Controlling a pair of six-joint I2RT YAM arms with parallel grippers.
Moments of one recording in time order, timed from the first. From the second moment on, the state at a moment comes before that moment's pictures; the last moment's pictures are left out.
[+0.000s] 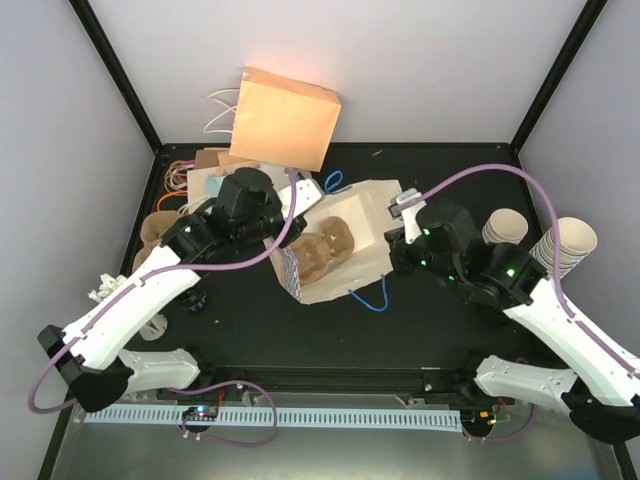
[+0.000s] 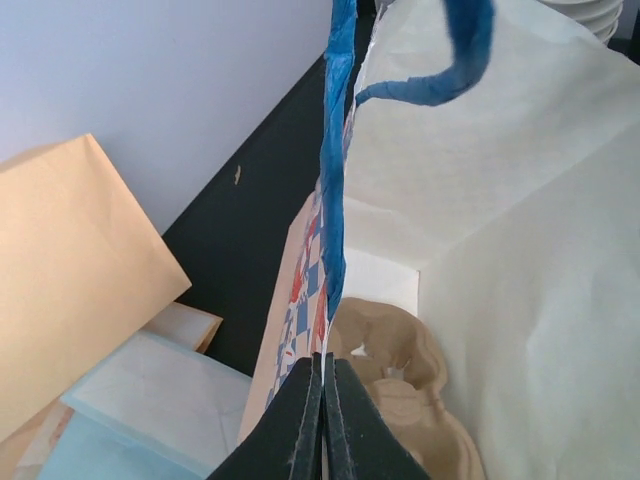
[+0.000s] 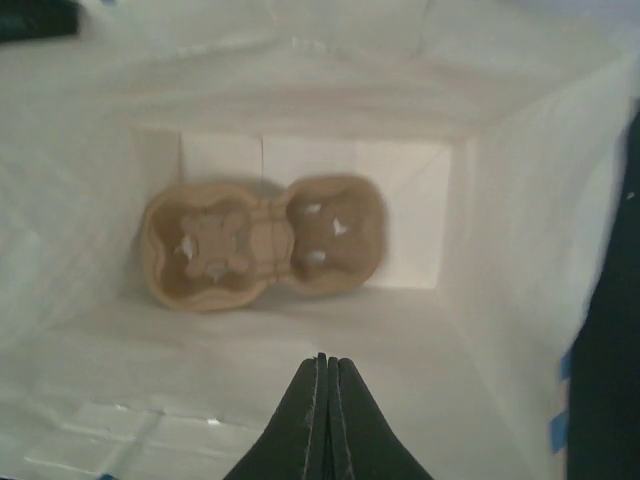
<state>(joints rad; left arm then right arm) -0.74 1.22 1.38 -0.67 0.01 0.33 0.85 1.01 1.32 -0.94 0.19 0.22</state>
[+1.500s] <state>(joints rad) -0.87 1.00 1.09 -0.47 0.14 0.34 1.19 0.89 0.82 -0.54 0.18 0.10</state>
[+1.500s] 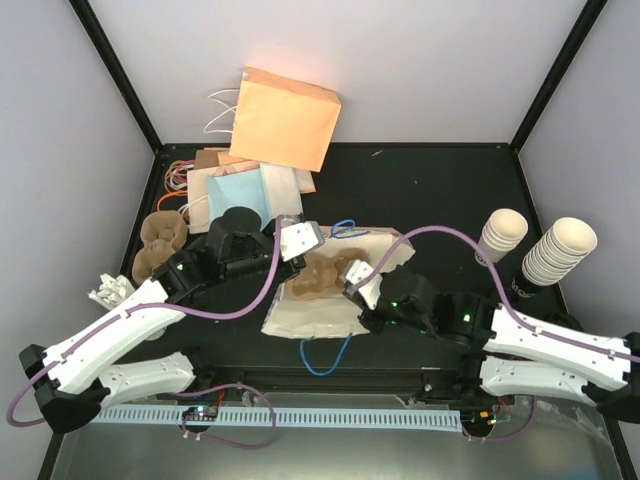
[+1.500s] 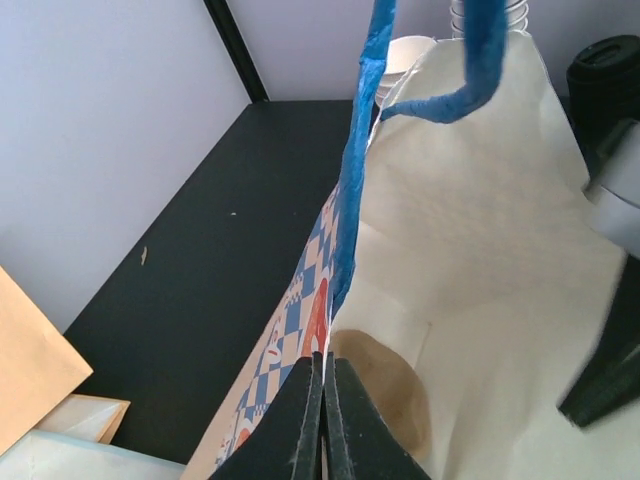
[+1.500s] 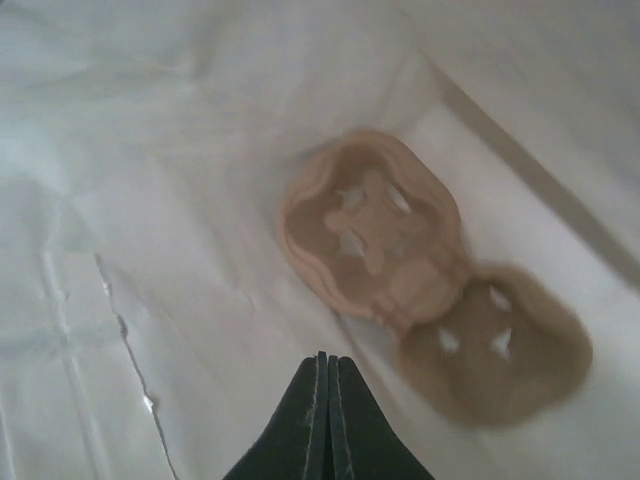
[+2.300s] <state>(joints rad) -0.87 0.99 1.07 -0.46 0.11 0.36 1.31 0.83 0.98 -0.50 0.28 -0.23</state>
